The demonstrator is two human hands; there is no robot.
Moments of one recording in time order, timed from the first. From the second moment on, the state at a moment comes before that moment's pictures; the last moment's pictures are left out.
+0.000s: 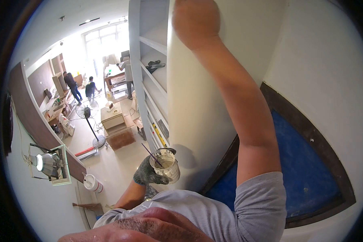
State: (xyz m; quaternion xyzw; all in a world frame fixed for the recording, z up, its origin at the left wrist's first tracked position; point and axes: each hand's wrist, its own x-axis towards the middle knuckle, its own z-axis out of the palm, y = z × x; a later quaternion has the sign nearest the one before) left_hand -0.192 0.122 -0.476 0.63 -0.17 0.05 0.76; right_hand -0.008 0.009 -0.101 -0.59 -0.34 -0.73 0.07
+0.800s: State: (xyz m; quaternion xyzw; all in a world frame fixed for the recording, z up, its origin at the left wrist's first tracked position) left_hand -0.201 0.123 -0.479 0.61 -0.16 0.04 0.77; right_hand 0.007 -0.030 -0.116 -0.50 -0.29 -0.79 0.23
